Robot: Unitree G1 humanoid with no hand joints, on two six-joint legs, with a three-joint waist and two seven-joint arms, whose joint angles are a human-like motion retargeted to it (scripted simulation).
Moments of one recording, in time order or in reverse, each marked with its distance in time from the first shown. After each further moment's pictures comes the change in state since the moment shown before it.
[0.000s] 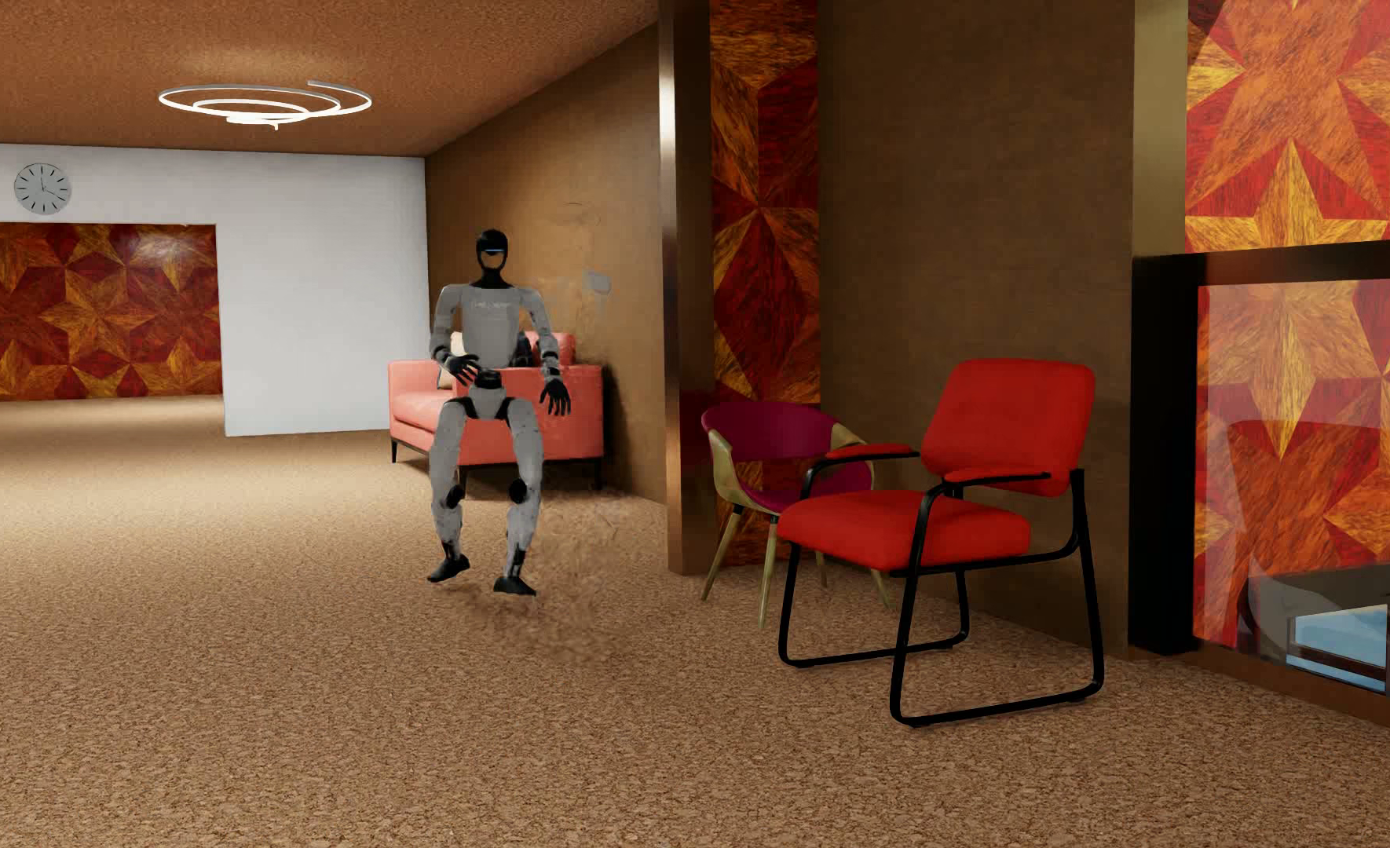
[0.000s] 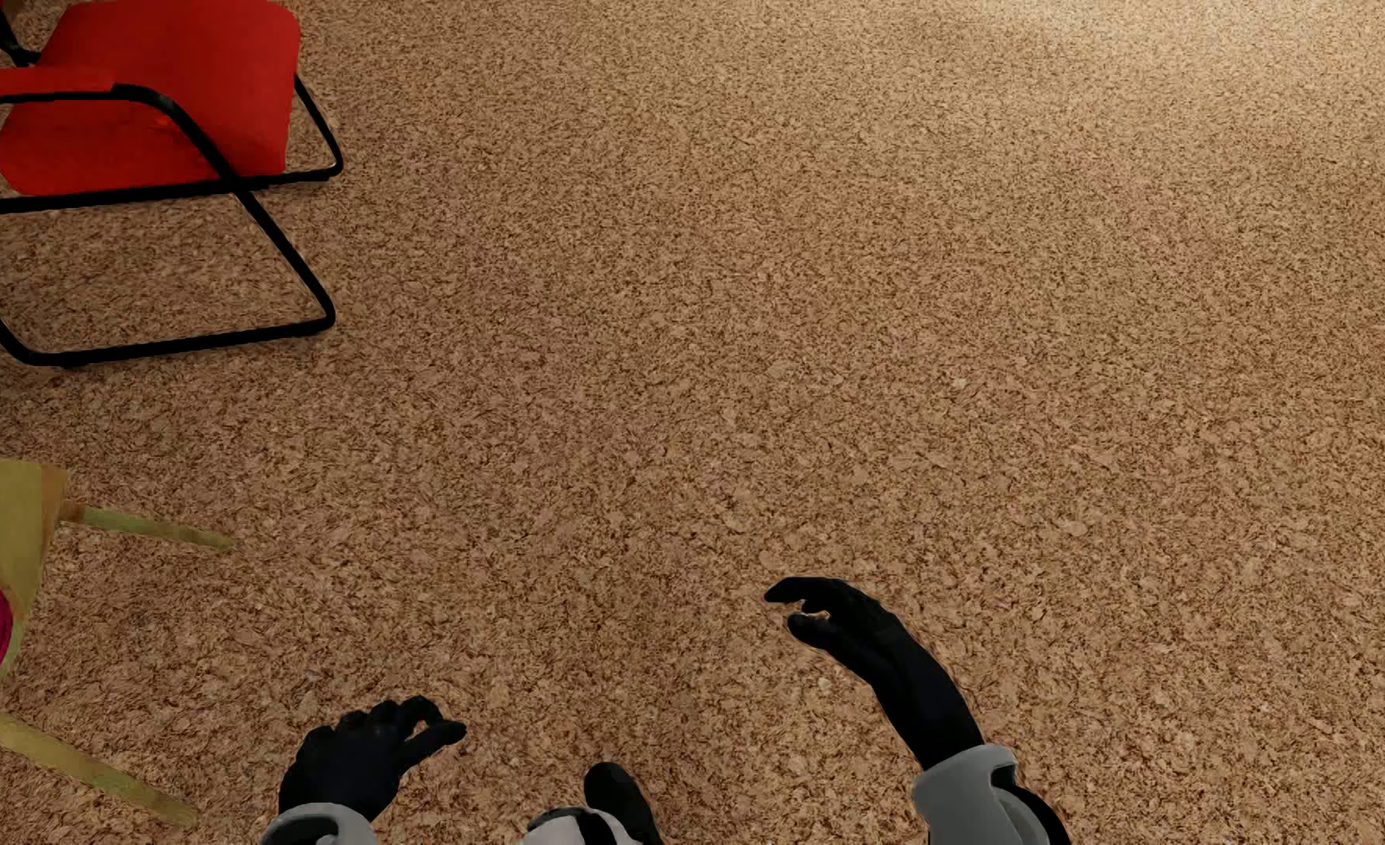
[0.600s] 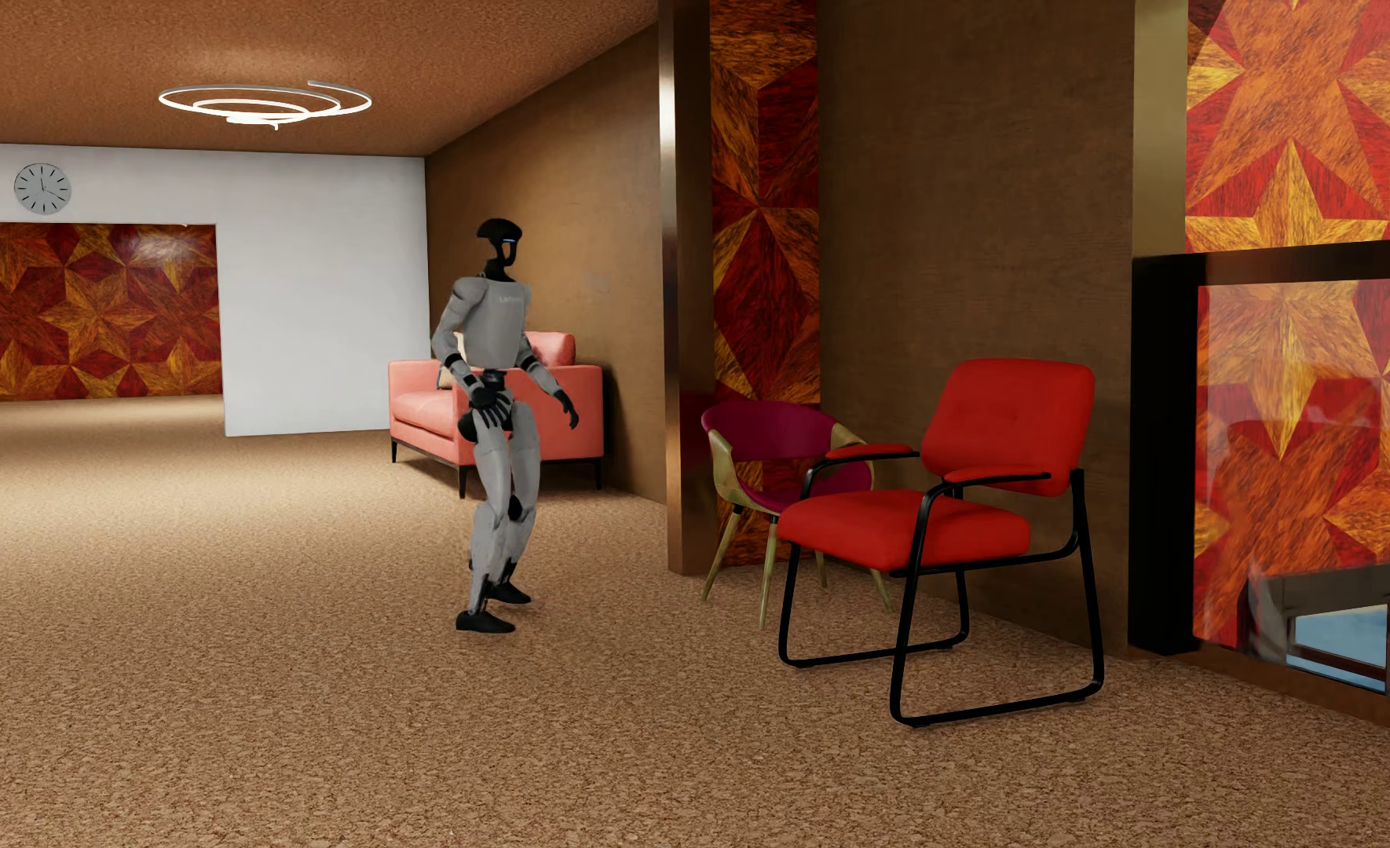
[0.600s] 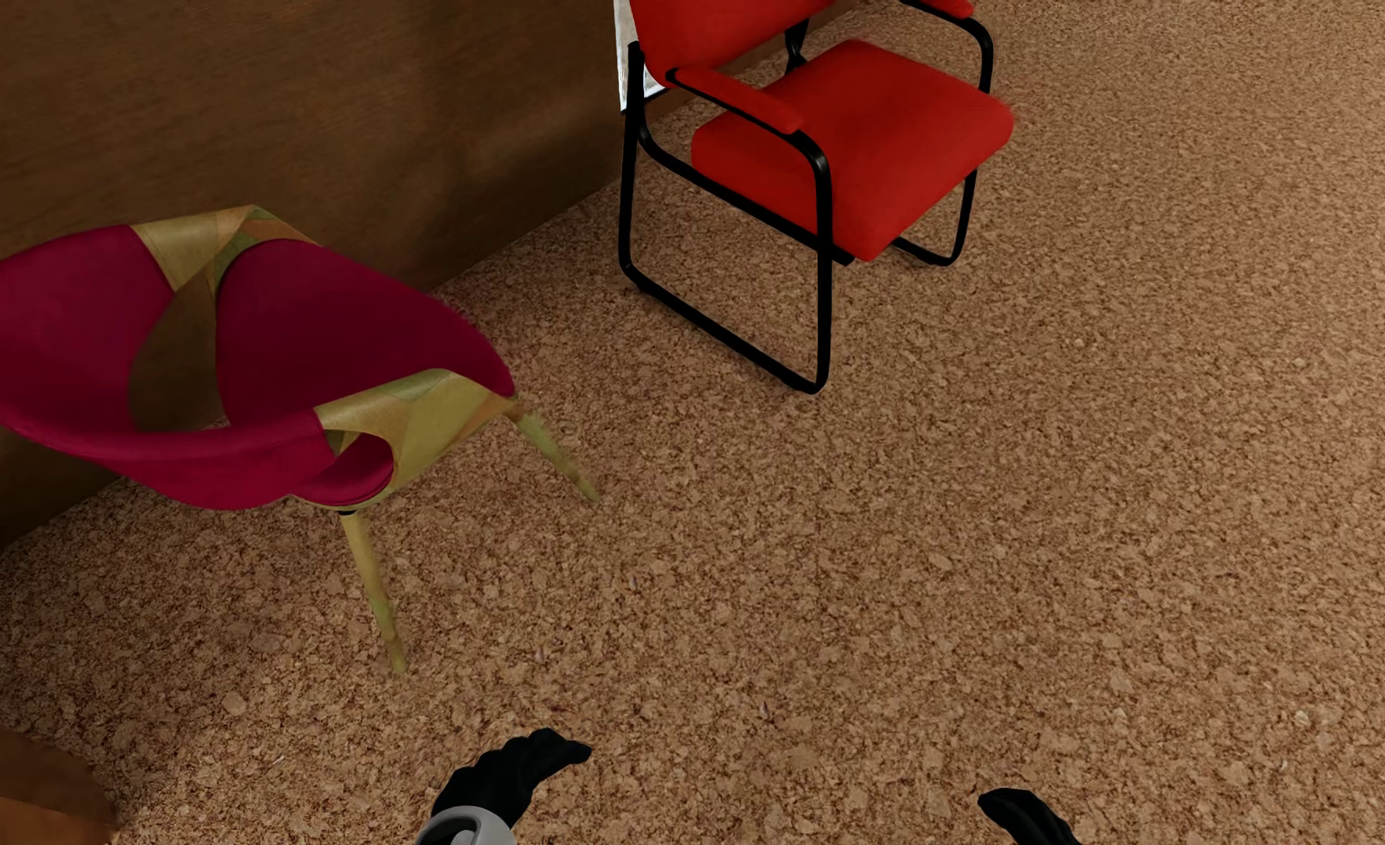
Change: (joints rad) body 0.478 -0.520 -0.050 -0.377 -0.093 -0.095 -0.821 0.711 0.017 -0.007 0.007 -0.134 0.243 -0.295 0.232 -0.241 0.147 -0.008 0.002 -0.099 -0.387 0.276 0.278 -0.089 -0.158 0.016 0.159 0.002 -0.036
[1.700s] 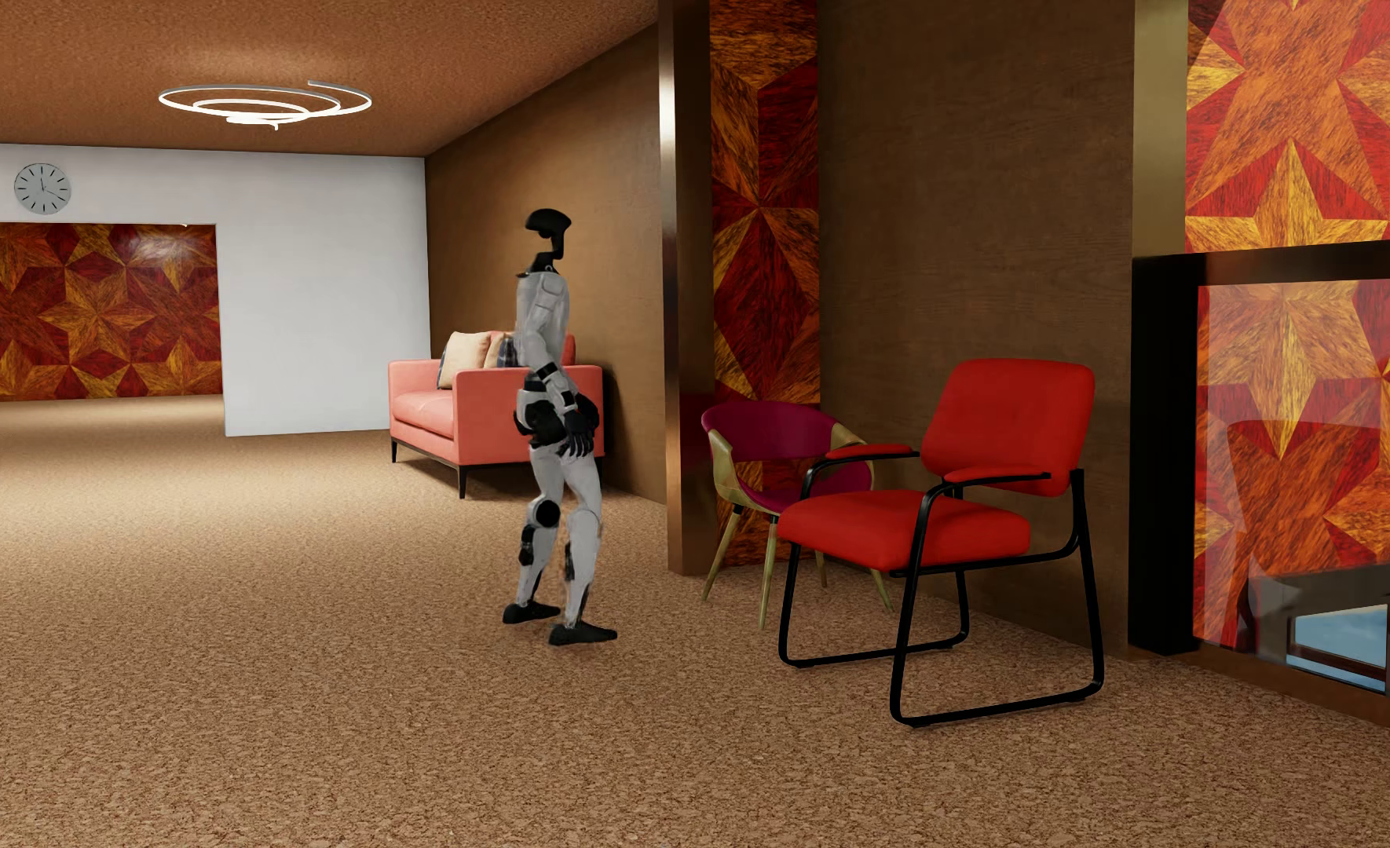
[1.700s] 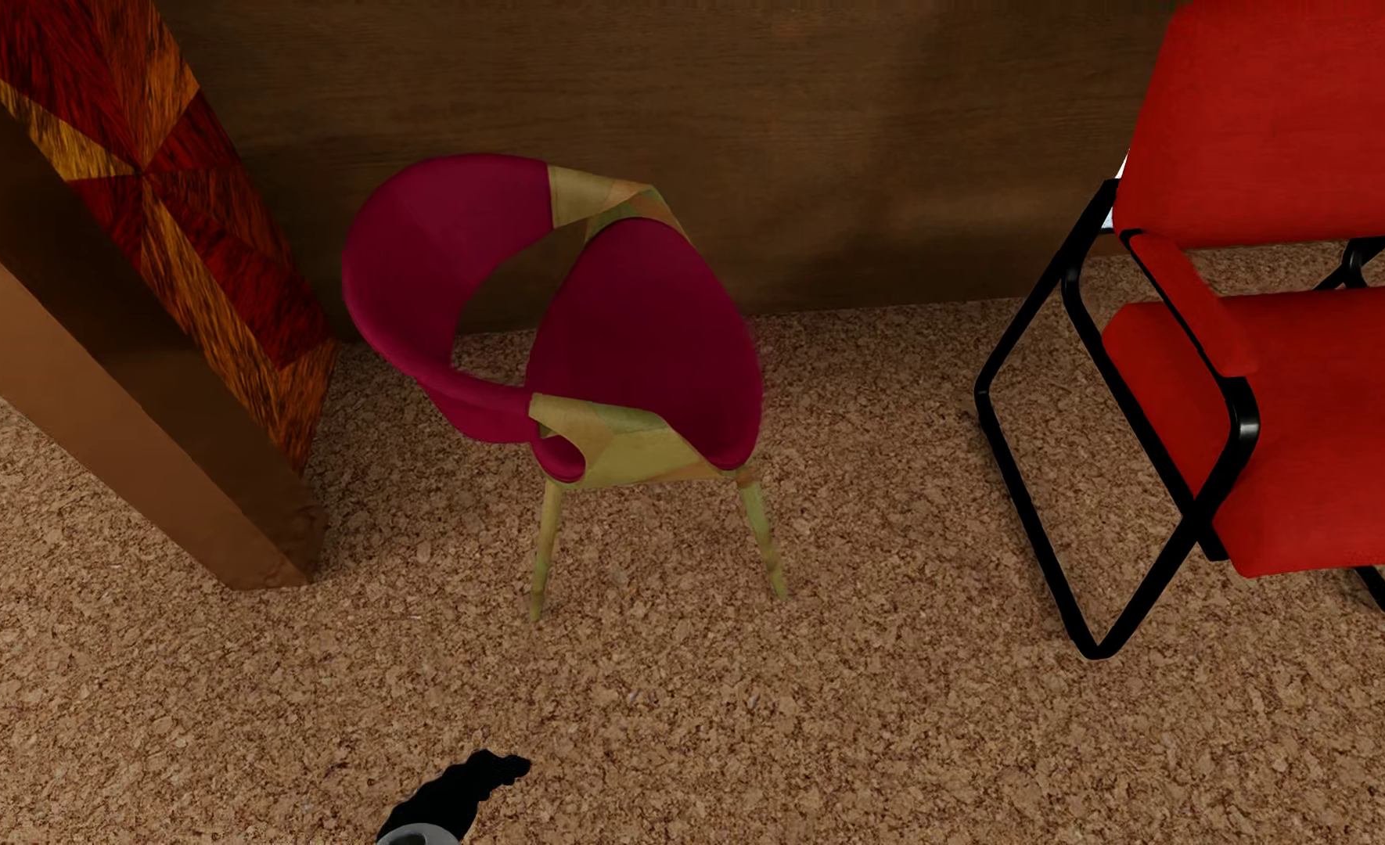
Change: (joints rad) body -0.026 0.062 -0.014 0.216 0.021 0.028 0.566 0.006 -0.003 -0.084 0.091 -0.032 -0.150 0.093 -0.129 0.063 0.032 -0.030 -0.001 0.024 -0.132 0.120 0.421 -0.155 0.091 0.053 0.241 0.063 0.081
